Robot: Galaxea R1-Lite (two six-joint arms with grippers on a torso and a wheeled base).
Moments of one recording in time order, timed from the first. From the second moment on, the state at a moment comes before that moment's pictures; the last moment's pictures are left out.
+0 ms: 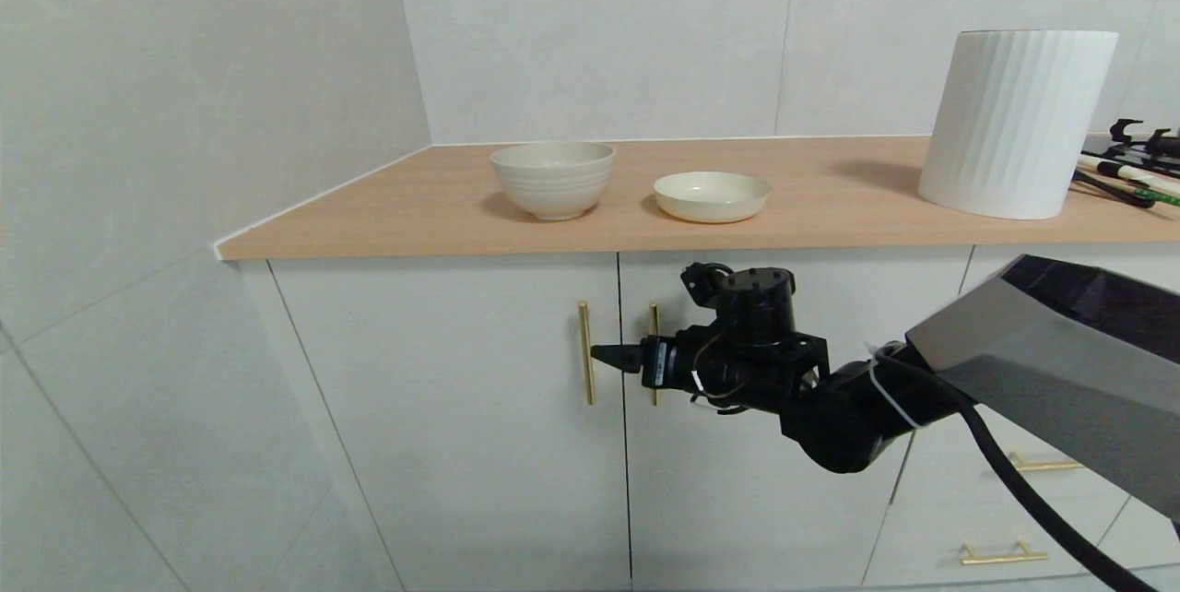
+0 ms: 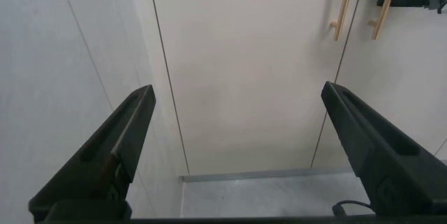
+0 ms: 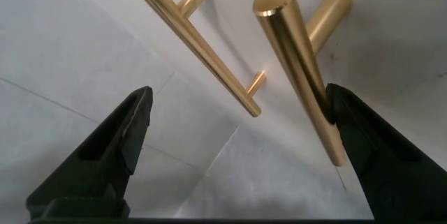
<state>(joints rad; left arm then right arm) 0.00 0.00 0.00 0.01 -0.05 0.01 0.63 2.27 -1.22 -0.78 0.26 0.49</state>
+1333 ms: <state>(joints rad) 0.00 0.00 0.00 0.01 -0.05 0.02 0.65 1.90 -0.57 -1.05 0.61 0.51</state>
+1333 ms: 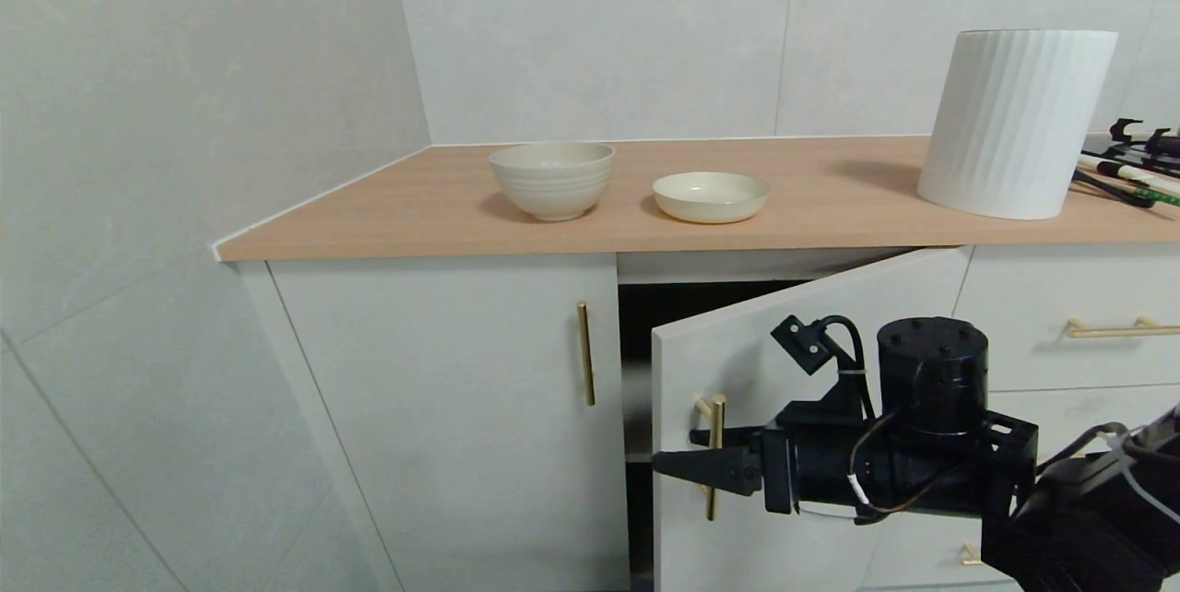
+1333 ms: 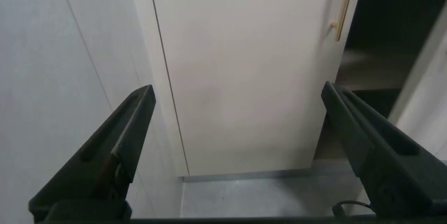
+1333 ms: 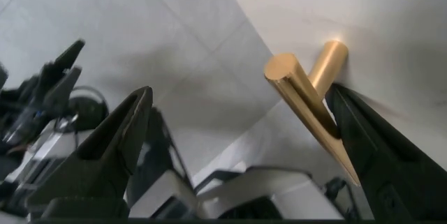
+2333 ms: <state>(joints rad) -0.06 0.64 -0.50 0.07 -0.58 -0.01 0.65 1.85 -0.53 -1.04 0.62 0.51</state>
